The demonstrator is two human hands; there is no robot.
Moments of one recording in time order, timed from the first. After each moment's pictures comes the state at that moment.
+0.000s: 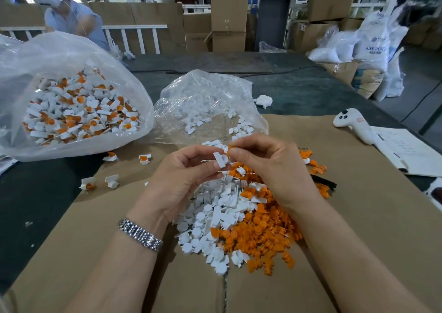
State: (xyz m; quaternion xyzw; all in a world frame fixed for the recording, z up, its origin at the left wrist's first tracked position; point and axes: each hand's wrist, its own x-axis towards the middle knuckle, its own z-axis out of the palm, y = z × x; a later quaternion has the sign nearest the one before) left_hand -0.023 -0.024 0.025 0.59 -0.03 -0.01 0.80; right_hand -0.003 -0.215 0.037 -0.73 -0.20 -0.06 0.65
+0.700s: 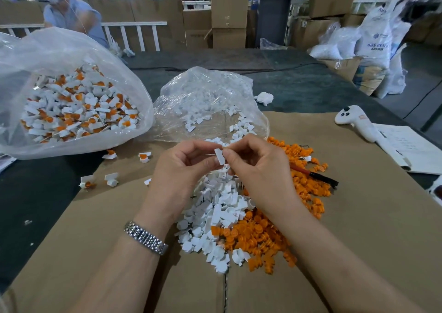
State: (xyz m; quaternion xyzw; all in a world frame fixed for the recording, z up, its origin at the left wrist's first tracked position) left_hand -0.025 -0.030 0.021 0.66 -0.04 0.09 0.74; right_hand -0.008 -0.191 0.020 -0.77 -0.17 -0.13 0.61
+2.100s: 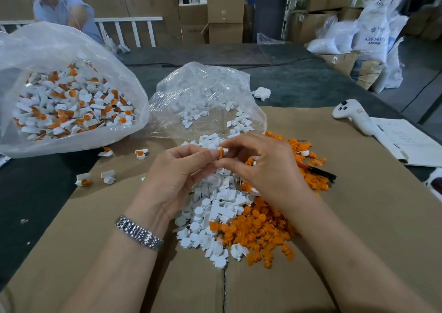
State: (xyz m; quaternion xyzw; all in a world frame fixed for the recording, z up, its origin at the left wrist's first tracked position) left_hand -0.022 -0.028 0.026 0.56 0.05 -0.02 0.83; right_hand -0.008 -0.209 0.031 -0.84 -0.28 -0.18 0.44
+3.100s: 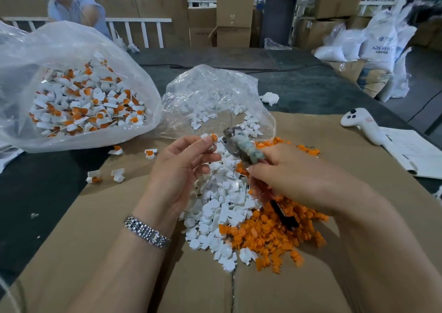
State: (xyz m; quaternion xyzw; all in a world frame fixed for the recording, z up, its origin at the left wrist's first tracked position) left_hand -0.022 -0.020 0.028 0.52 0.04 0.05 0.85; right_hand -0.021 -0.218 0.084 -0.91 -0.15 0.17 0.35
